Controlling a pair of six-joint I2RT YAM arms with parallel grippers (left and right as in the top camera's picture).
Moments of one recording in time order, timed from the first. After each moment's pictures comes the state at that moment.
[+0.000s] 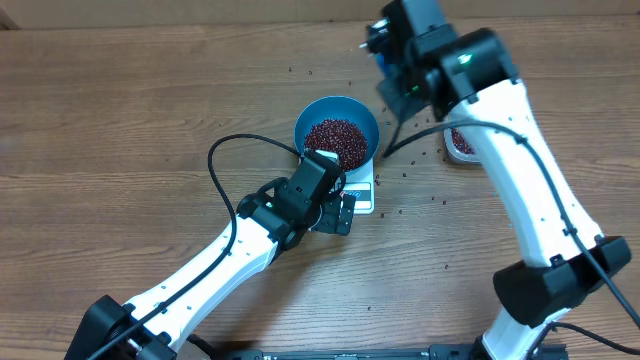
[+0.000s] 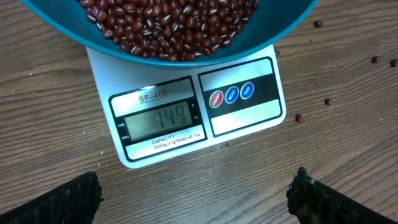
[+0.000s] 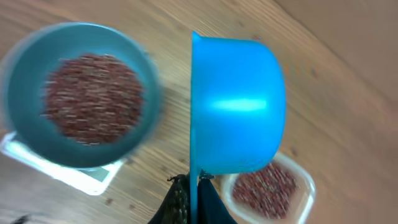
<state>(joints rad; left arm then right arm) -0.67 1.48 0.94 -0.50 -0.05 -0.41 0.41 1.88 2.11 -1.33 0.20 -0.20</state>
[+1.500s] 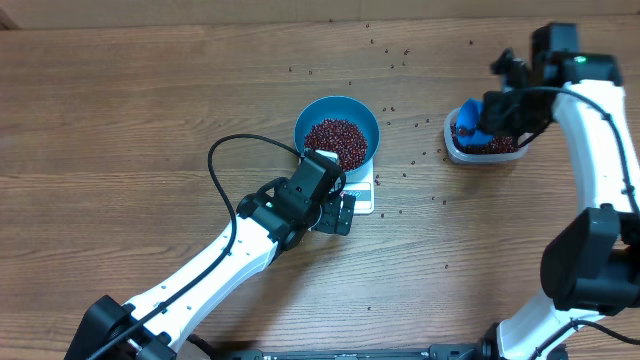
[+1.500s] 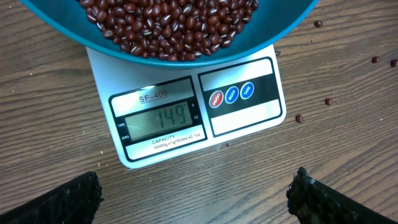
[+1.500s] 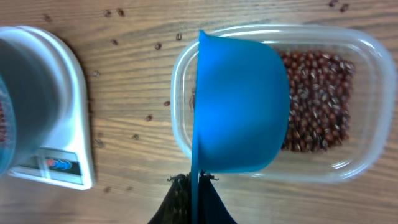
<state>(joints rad) -0.67 1.48 0.94 -0.50 -0.05 -0.41 -0.14 1.88 1.72 -1.20 -0.27 -0.11</state>
